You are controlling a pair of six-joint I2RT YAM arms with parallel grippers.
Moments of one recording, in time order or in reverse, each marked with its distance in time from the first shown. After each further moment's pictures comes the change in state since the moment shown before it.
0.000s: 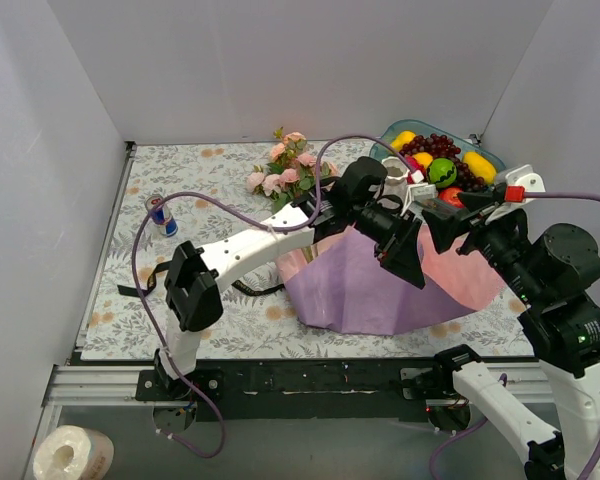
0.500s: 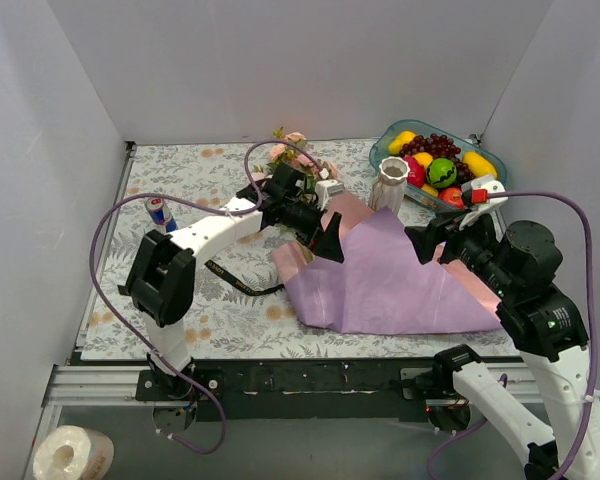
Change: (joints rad) left arm 0.334 -0.220 -0.478 -0.163 -0.254 0.447; right arm 0.000 -0.014 -0.180 -0.001 -0.027 0.048
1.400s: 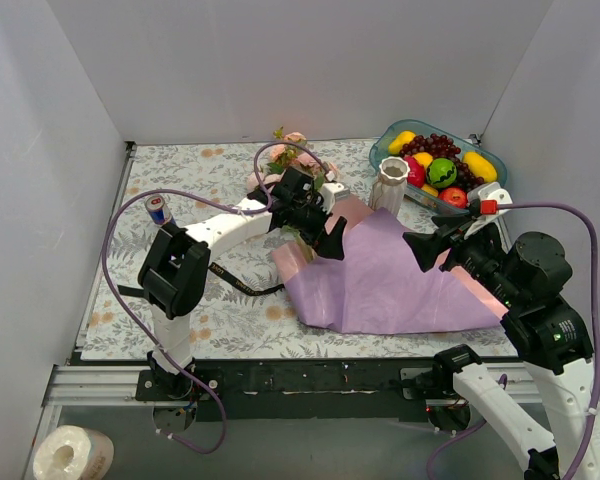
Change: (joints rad) left arm -0.004 0.137 0.019 0.081 -0.160 0.128; right arm 0.000 -0.059 -0.023 0.031 -0.088 0.029
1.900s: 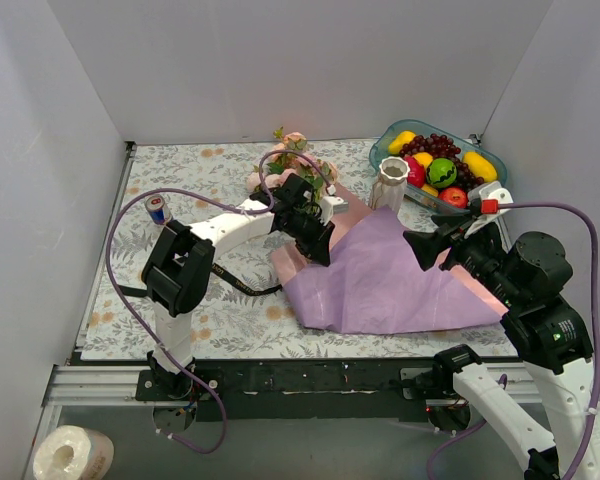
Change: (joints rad) left arm 0.003 0.026 -0.020 -0.128 0.058 0.083; right arm 0.000 0.002 0.000 0.009 0.000 0.004
